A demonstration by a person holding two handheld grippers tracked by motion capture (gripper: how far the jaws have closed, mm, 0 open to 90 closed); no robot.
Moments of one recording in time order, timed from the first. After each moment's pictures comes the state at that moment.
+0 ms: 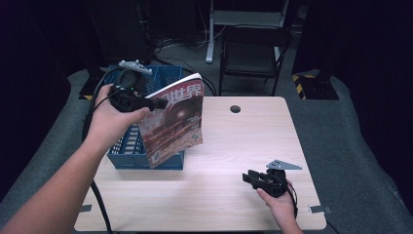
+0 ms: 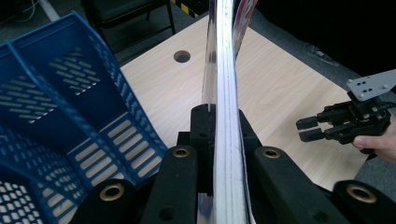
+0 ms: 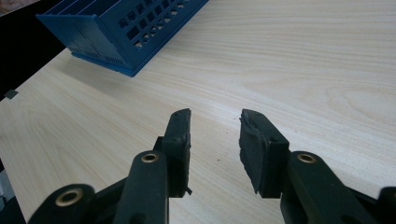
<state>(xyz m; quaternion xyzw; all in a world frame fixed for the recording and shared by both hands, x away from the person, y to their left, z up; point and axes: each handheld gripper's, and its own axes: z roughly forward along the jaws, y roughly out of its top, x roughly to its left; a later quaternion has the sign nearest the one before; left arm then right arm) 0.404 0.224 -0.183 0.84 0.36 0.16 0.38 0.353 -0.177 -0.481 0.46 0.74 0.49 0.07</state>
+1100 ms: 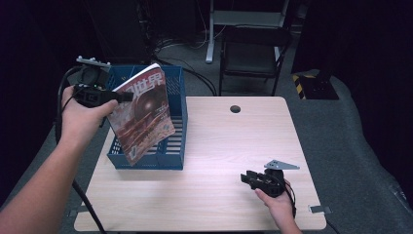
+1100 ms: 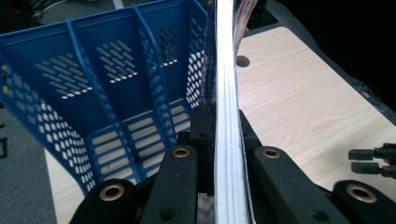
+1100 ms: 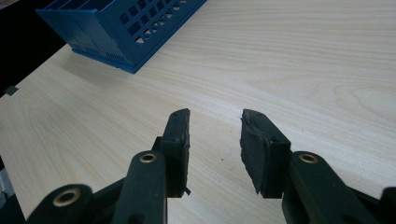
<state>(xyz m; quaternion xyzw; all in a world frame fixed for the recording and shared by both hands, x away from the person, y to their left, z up) 0.415 0.296 -0.193 0.76 0.49 0.19 0.39 0.354 -0.172 -0.483 0.46 0.74 0.49 0.07</state>
